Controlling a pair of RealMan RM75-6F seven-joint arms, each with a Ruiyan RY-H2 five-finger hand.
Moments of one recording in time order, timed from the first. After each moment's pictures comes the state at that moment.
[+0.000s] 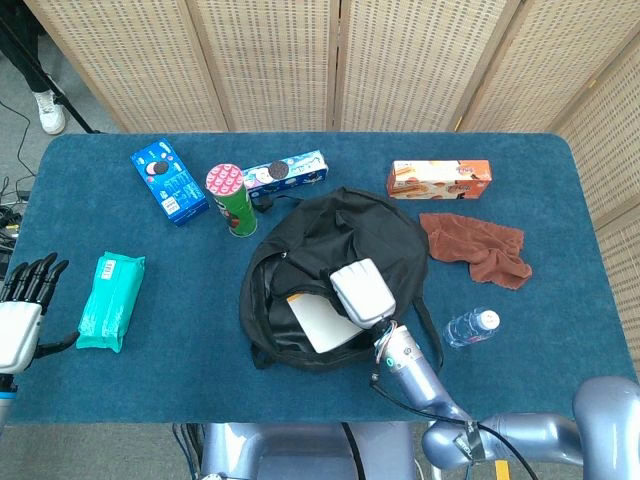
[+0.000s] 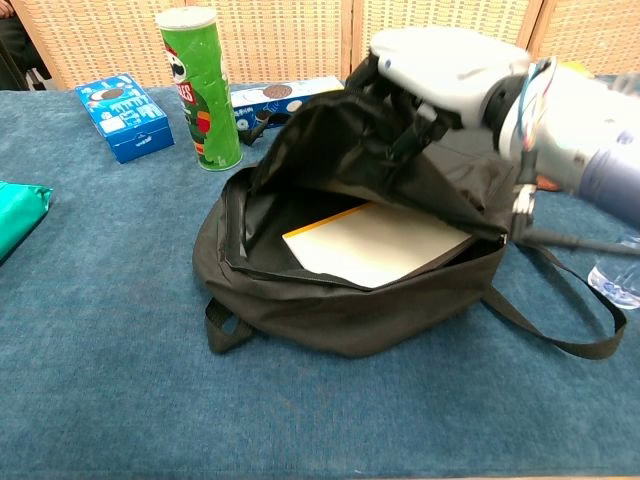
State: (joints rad) left arm -0.16 -1.16 -0.06 -1.48 1.57 1.46 -0.08; right arm 0.85 -1.60 0.18 -1.71 -1.08 1.23 -0.56
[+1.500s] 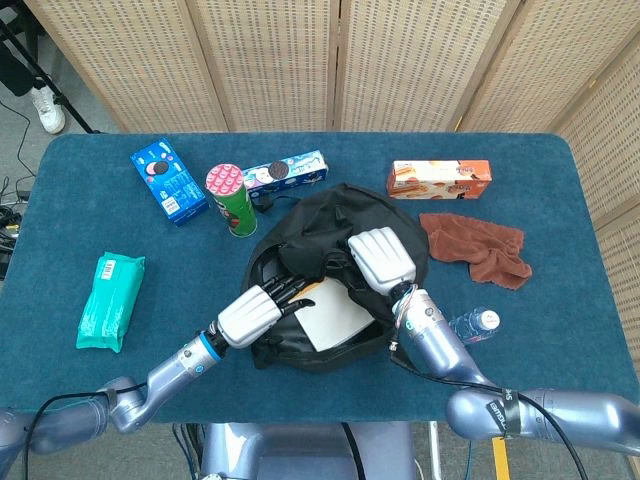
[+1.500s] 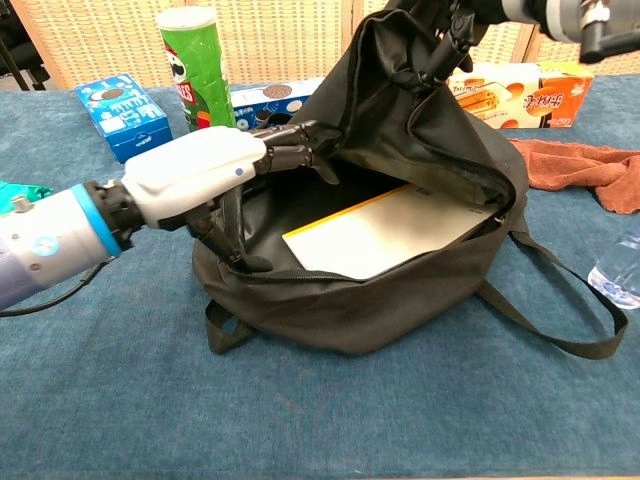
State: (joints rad) left arm -0.73 -1.77 -0.06 -1.10 1.82 1.18 -0.17; right arm 0.96 -1.30 0.31 -1.92 -0.70 1.03 -0.57
